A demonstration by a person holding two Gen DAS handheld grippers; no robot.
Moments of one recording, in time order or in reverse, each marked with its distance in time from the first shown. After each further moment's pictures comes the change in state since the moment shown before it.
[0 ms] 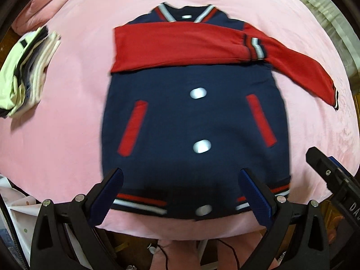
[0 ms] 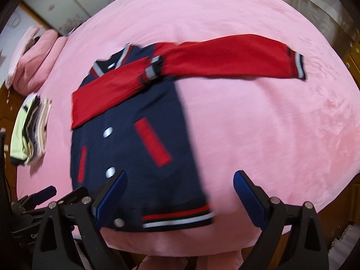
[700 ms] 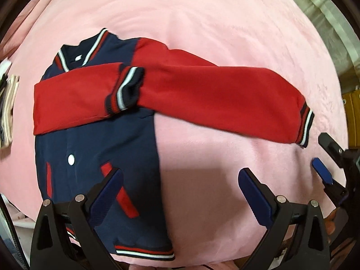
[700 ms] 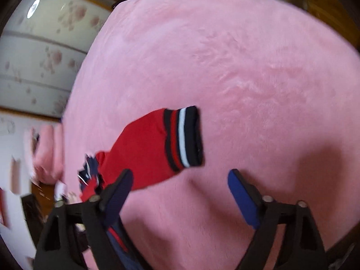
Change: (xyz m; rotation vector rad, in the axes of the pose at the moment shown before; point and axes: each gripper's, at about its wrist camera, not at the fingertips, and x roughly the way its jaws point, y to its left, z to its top) left arm 0.026 -0.202 0.104 0.062 0.058 -0.017; right arm 0.022 -0.254 0.110 0.499 -0.075 0.287
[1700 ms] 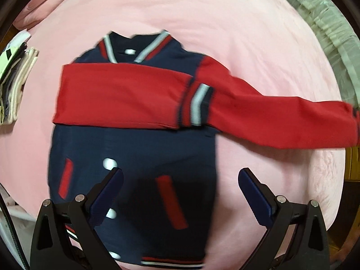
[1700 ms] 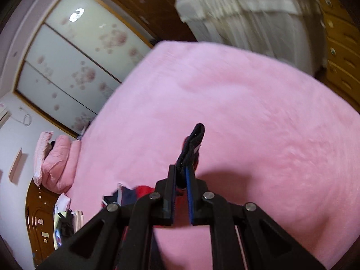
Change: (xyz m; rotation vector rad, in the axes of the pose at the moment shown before) left arm -0.019 0.107 -0.001 -0.176 -0.106 -0.042; right arm -0.048 0.133 -0.023 -0.229 -0.354 0.072
